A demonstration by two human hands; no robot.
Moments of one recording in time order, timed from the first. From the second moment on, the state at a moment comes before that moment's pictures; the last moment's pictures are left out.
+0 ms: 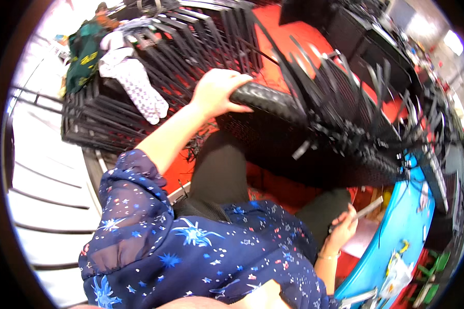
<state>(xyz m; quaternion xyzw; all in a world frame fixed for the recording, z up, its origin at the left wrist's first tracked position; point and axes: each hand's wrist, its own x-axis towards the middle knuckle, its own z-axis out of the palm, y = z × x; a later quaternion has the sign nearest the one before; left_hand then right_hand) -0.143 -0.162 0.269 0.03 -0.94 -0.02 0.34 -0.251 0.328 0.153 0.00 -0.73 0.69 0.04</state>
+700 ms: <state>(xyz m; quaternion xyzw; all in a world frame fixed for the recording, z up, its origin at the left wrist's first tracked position) -0.136 0.033 0.399 -0.31 -0.92 -0.10 0.20 -0.321 0.294 0.234 0.35 -0.81 0.41 0.23</state>
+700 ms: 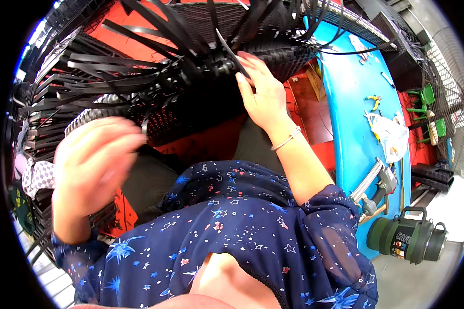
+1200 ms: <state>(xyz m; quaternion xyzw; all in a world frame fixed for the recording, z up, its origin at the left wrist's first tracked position) -0.250 0.053 0.301 -0.25 -0.93 -0.02 0.27 -0.319 0.290 0.233 0.35 -0.80 0.45 0.19</state>
